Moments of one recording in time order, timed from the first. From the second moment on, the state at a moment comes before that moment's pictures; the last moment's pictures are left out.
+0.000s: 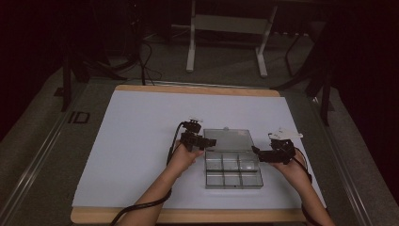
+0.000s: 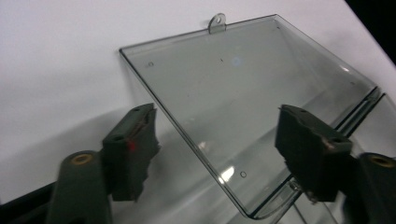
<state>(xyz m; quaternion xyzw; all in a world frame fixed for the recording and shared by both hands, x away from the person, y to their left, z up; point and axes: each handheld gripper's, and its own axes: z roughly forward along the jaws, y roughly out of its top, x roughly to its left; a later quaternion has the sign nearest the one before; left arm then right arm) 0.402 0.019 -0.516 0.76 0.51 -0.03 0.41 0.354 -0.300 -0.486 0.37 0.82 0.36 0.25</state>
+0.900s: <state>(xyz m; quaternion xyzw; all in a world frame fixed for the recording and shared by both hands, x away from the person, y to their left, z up) 0.397 0.024 -0.518 0.76 0.48 -0.06 0.44 0.367 -0.297 -0.488 0.38 0.82 0.37 0.23</state>
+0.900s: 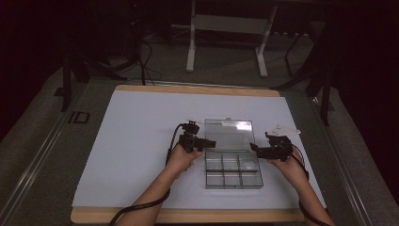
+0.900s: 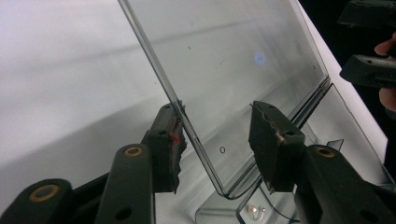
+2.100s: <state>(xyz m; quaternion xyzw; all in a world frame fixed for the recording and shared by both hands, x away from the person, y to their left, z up) 0.379 0.030 -0.501 0.78 0.42 0.01 0.46 0.370 -0.295 -0.489 0.36 0.83 0.39 0.19</state>
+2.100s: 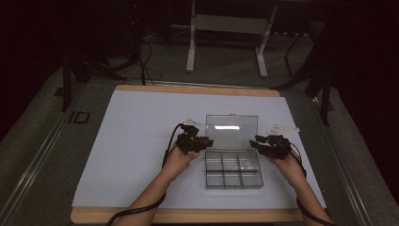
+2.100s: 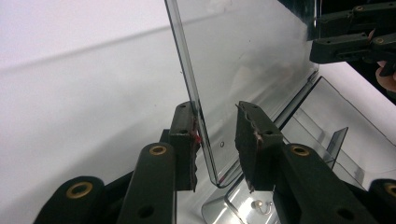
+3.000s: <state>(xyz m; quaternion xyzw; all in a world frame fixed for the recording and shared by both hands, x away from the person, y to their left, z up) 0.373 0.035 -0.479 0.78 0.41 0.04 0.48 0.363 -0.301 -0.477 0.34 0.83 0.40 0.19</state>
